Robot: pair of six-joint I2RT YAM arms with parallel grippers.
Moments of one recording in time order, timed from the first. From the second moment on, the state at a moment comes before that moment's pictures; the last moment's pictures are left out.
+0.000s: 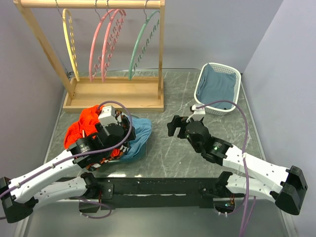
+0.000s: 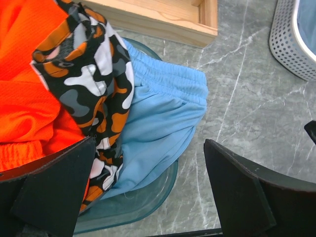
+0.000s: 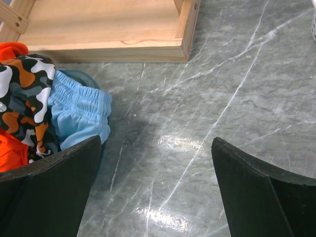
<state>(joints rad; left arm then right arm) -0.95 0.84 0.83 -0.62 -0.65 -0.87 0.90 0.96 0.67 -0.11 0.53 0.58</state>
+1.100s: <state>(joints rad) -0.72 0.94 0.96 -1.13 -0.87 -1.26 0.90 1.02 0.67 -0.11 0.46 0.58</state>
